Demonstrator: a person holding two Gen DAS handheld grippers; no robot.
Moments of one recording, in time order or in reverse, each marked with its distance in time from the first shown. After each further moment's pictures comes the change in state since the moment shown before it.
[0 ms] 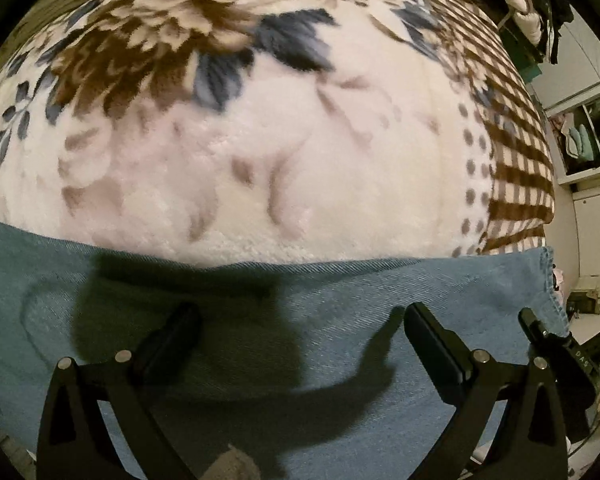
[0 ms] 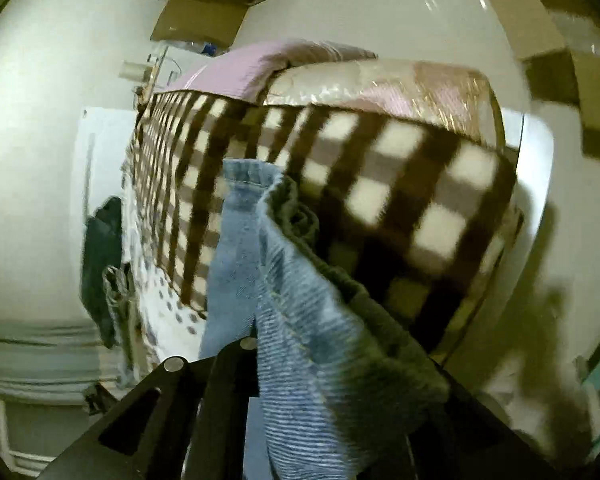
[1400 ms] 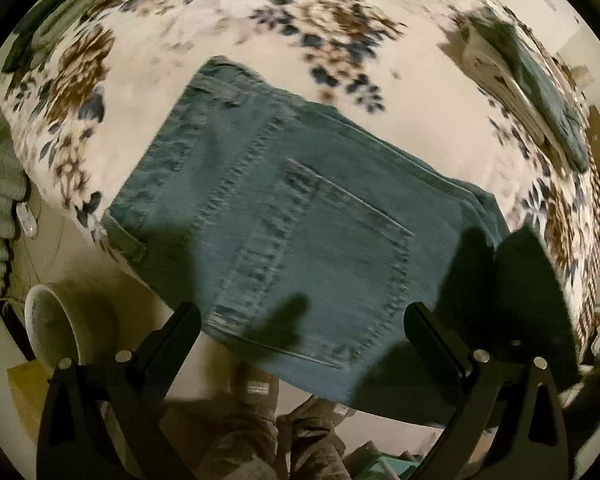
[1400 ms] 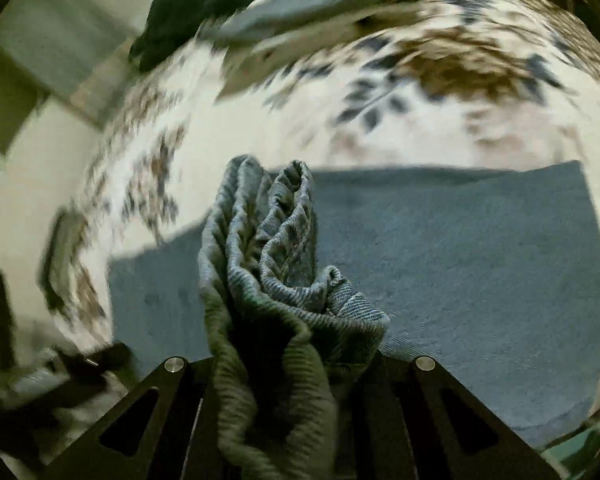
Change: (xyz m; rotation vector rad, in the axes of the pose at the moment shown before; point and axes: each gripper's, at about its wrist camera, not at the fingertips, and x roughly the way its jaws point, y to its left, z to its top) left arm -0.210 0.429 -0.160 -0.639 -0.155 0.142; right arm 0.157 0.269 -0.472 -1.001 0.338 -0.178
